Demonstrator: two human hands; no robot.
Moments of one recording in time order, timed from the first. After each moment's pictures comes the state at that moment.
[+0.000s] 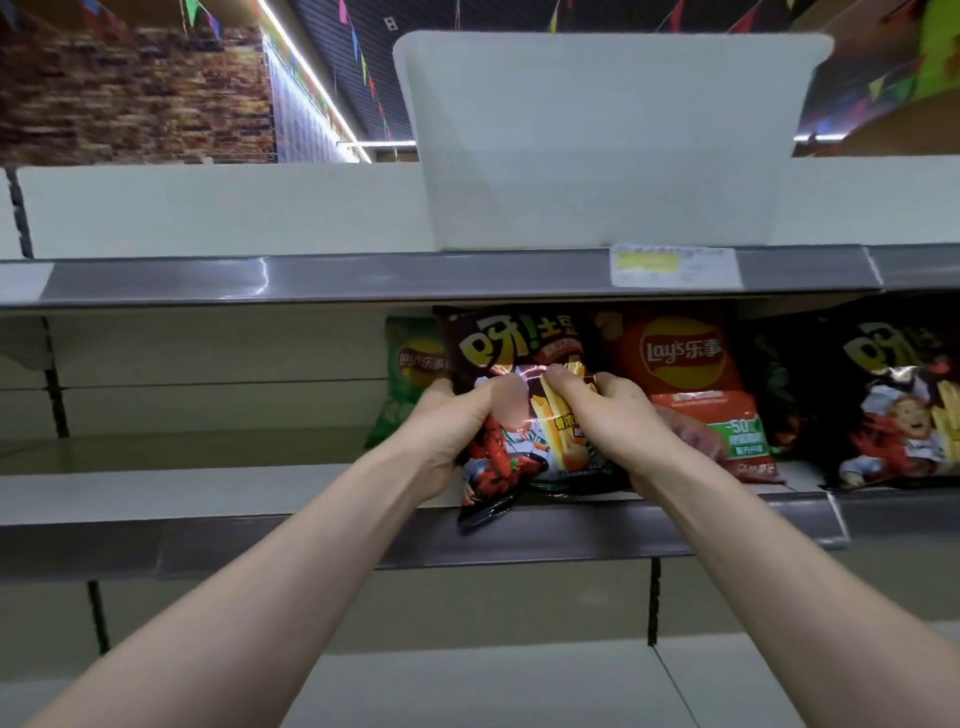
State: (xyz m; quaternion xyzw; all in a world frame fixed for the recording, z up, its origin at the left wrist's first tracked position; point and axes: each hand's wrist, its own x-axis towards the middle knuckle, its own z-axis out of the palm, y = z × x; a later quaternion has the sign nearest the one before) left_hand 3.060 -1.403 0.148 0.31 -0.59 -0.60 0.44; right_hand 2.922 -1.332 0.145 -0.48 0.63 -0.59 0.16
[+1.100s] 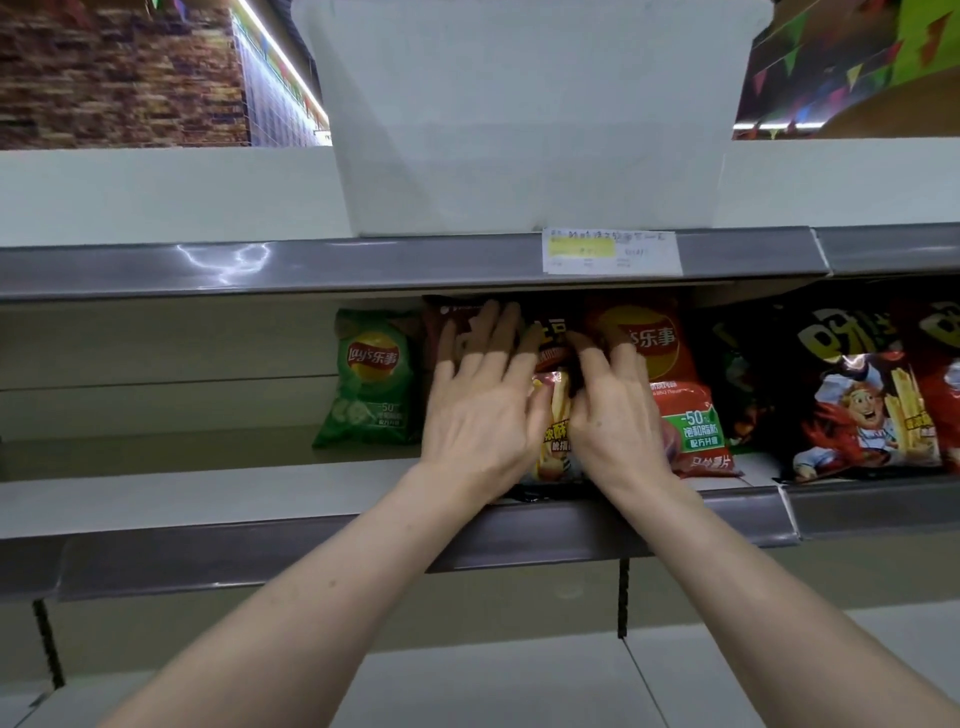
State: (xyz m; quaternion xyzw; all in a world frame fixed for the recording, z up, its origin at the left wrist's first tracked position) left_hand 2.985 -1.404 0.123 0.27 -0.81 0.24 0.46; right_hand 2.867 -1.342 0.117 -0.52 0.65 -0.47 -0.31
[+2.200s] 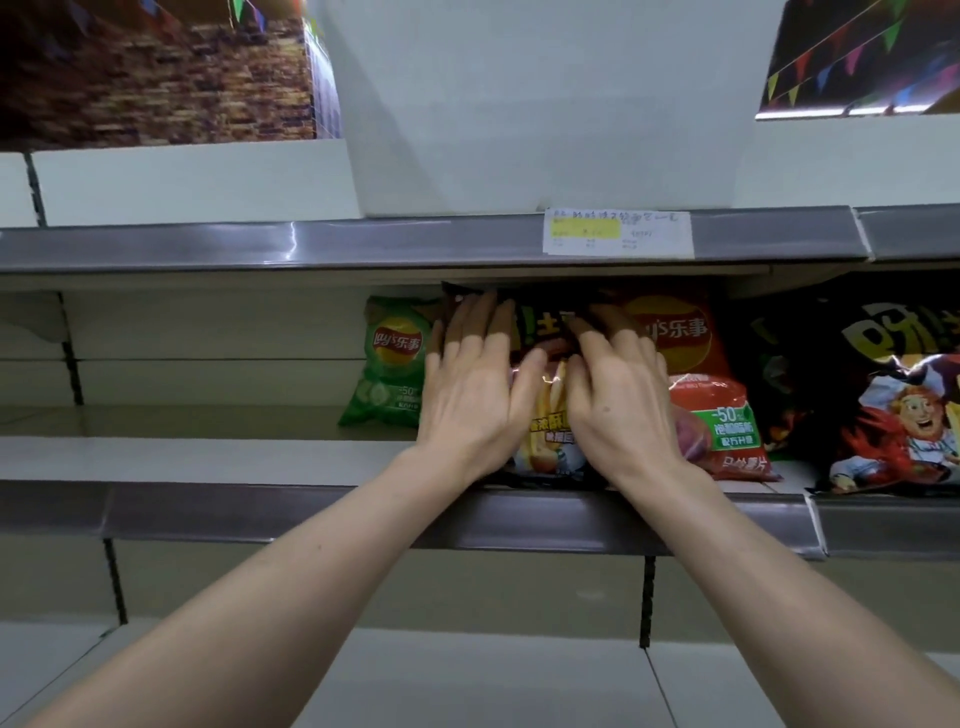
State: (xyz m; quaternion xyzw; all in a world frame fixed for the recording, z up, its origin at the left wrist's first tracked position) left_hand 2.990 -1.391 0.127 0.36 -0.80 0.11 0.46; right_hand 2.860 -1.345 0.120 -0.56 0.60 -0.46 -0.34
